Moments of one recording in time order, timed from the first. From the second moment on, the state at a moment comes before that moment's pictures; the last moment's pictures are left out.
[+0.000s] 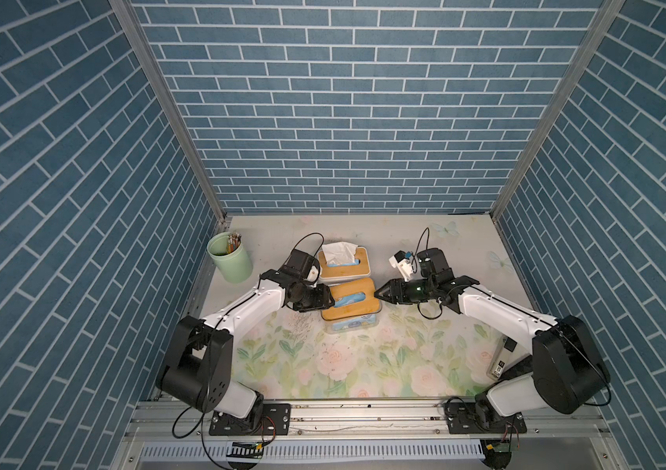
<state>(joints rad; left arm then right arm) -0.40 1.50 0.97 -0.61 0.35 -0.43 0.53 1.46 0.91 -0.28 -0.61 0.45</state>
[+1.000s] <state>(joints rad) -0.39 1.54 1.03 -0.69 0.38 -0.41 0.52 1.64 0.94 -0.13 -0.76 0.47</state>
